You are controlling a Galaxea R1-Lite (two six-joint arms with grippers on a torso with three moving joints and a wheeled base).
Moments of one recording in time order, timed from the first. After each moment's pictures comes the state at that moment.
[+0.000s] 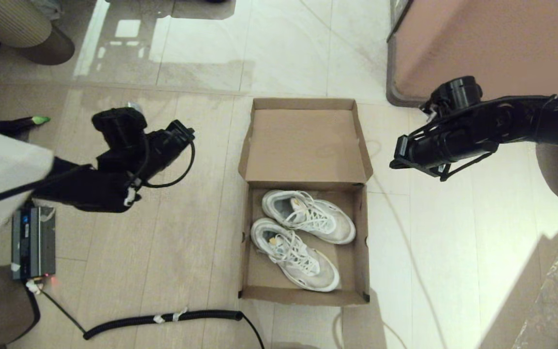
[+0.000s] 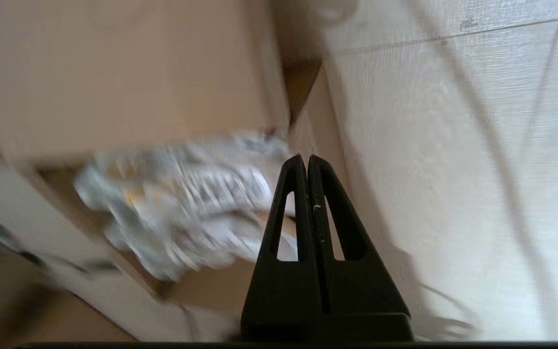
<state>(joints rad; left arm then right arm) -0.15 2.17 -1.46 -0.83 -0.08 -0.66 0.13 2.14 -1.97 0.44 0.17 0.51</state>
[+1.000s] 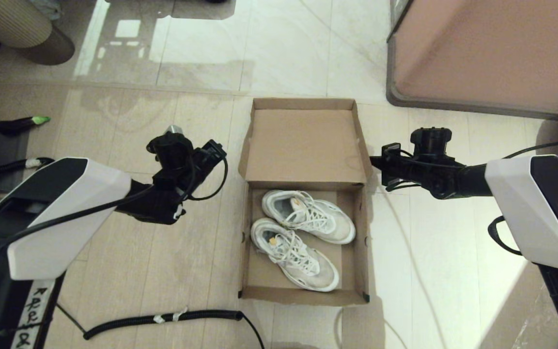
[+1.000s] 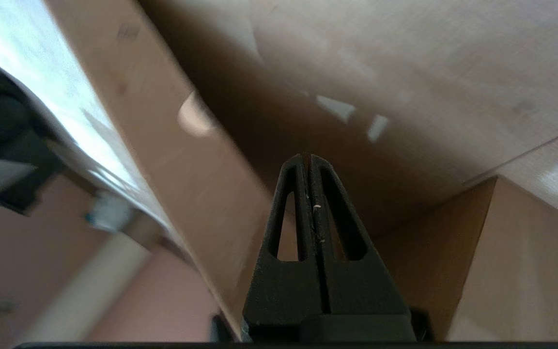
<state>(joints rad) -0.25 2.38 -1.60 -0.90 0.01 -0.66 0.07 2.51 -1.97 -0.37 0.33 1.46</state>
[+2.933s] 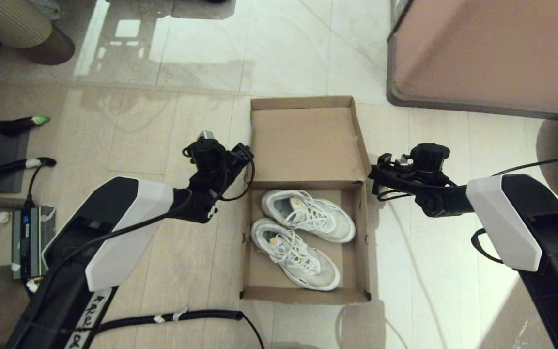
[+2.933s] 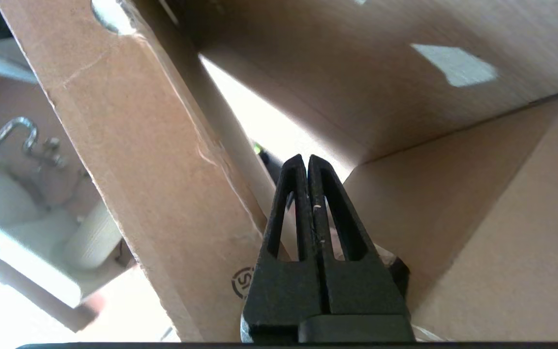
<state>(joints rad) -0.35 2.59 -1.95 -0.79 -0.01 -0.73 0.06 2.63 -1.97 -0.67 0.73 1.61</state>
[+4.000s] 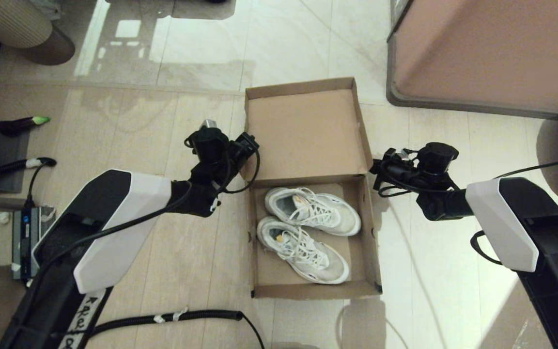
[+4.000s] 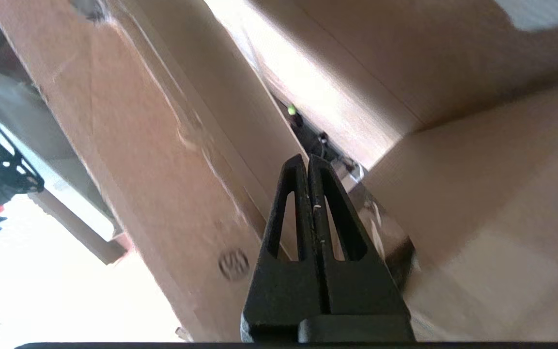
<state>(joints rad) -0.38 2.53 -1.94 -0.78 0.01 -0.73 0.04 2.65 -1.96 -0.87 0.85 1.71</state>
